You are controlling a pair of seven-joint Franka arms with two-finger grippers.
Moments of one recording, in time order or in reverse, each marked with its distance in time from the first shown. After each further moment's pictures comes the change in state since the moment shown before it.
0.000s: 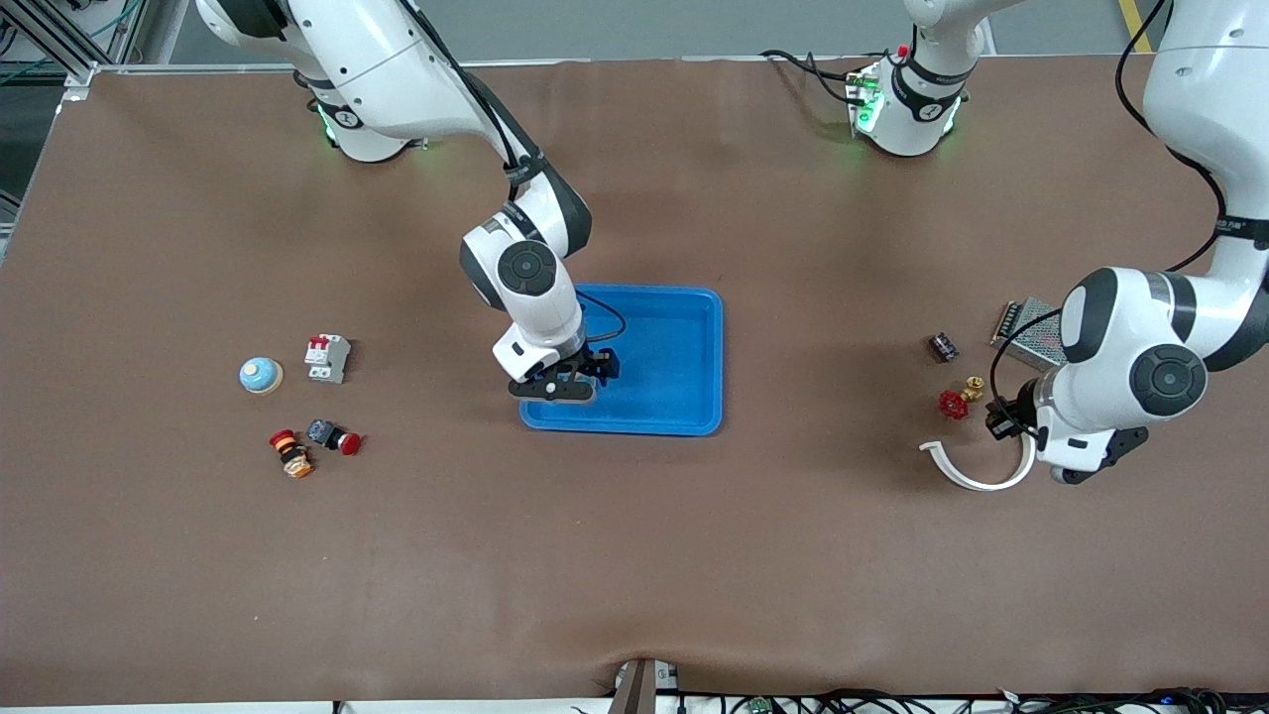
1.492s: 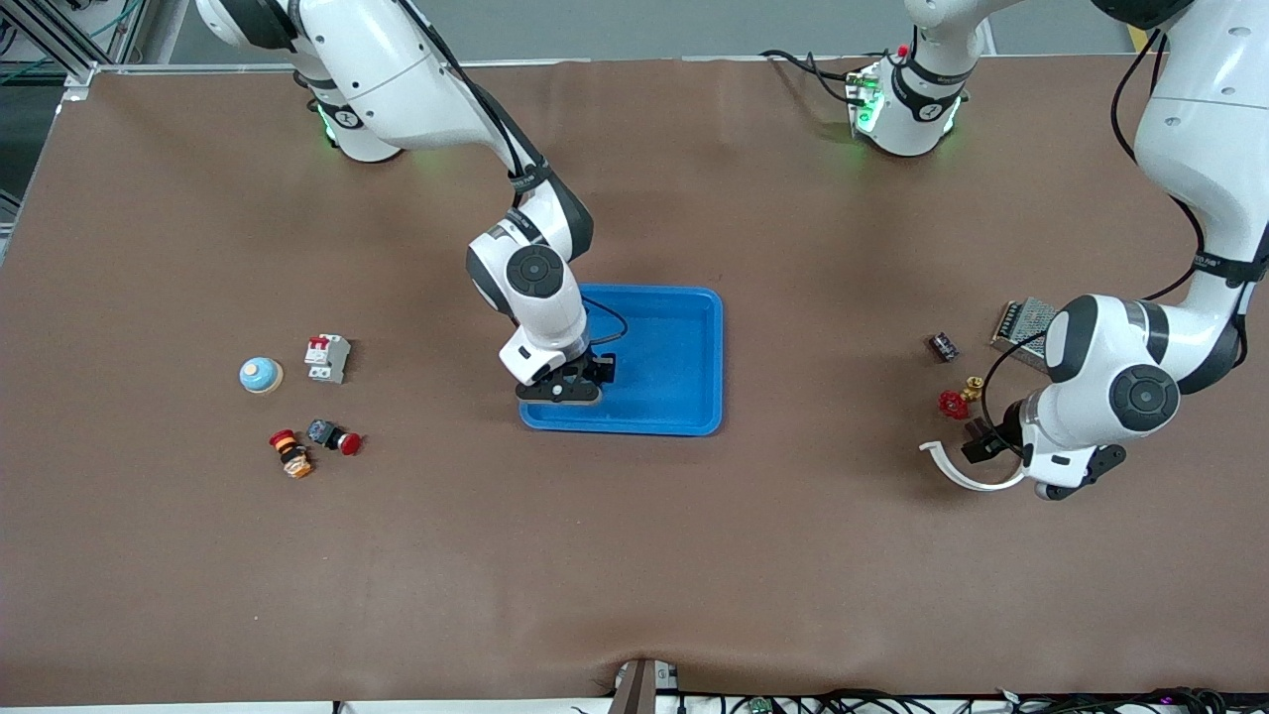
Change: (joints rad) left arm 0.031 0.084 -0.029 0.030 0.060 0.075 0.000; right arm 0.006 0.031 0.000 0.007 -0.035 0.034 0.000
